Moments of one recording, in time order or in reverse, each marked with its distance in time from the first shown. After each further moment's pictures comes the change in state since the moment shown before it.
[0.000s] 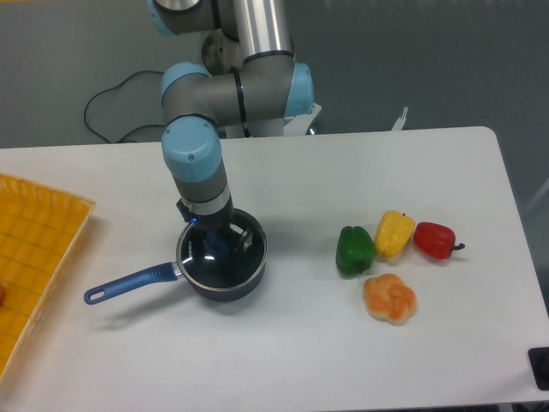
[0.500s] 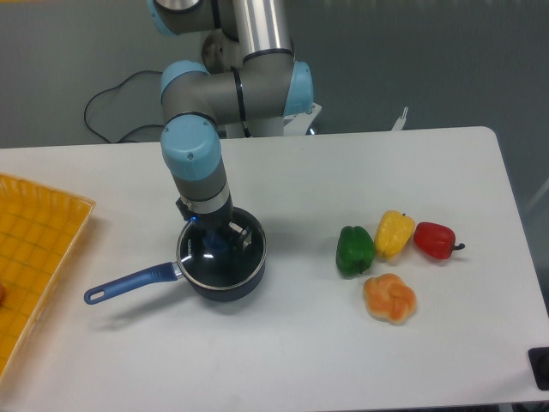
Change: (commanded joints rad) arm -0.002 0.012 0.002 -0.008 0.000 0.000
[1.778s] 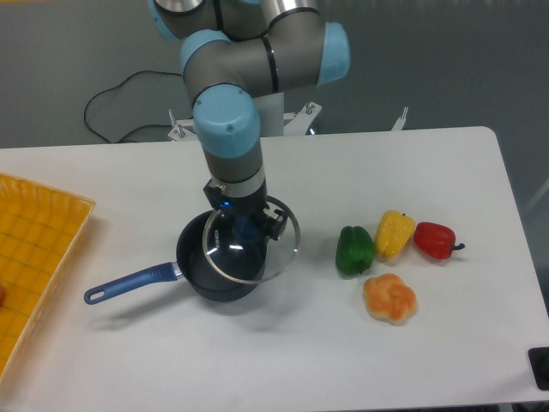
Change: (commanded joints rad) arm 0.143 0.029 0.186 -0.221 0.009 0.115
